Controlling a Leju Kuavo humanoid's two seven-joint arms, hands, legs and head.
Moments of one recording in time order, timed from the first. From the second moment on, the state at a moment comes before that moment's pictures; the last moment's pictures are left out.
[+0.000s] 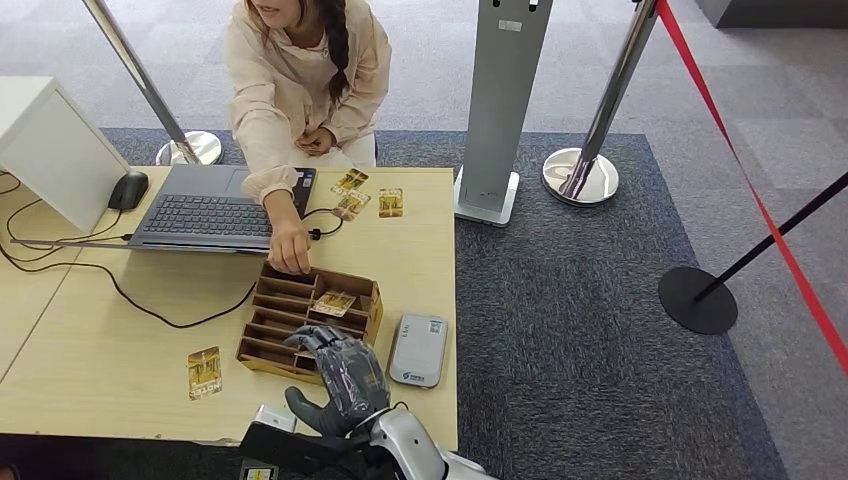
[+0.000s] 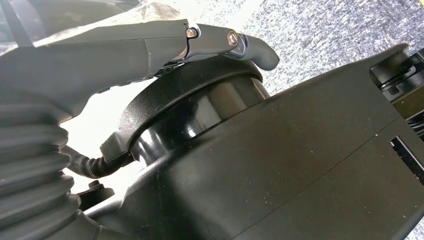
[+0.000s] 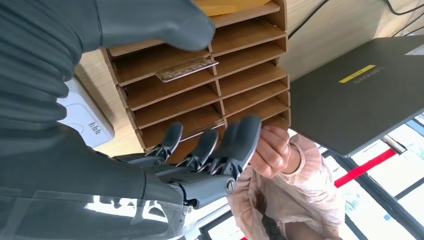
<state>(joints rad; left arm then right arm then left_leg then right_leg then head) -0.18 -0.07 -1.26 -0.19 0.76 0.14 0.42 -0.39 0.17 1.20 -1.11 0.65 -0.64 0.29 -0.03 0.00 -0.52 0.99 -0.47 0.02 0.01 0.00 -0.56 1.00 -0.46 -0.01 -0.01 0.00</state>
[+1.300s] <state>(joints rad) -0.18 -0.08 -1.26 -0.20 0.74 0.17 0.46 -0.44 0.24 1.21 -0.86 0.65 -0.67 0.27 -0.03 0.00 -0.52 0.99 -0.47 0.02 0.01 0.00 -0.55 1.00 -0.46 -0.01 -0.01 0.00</state>
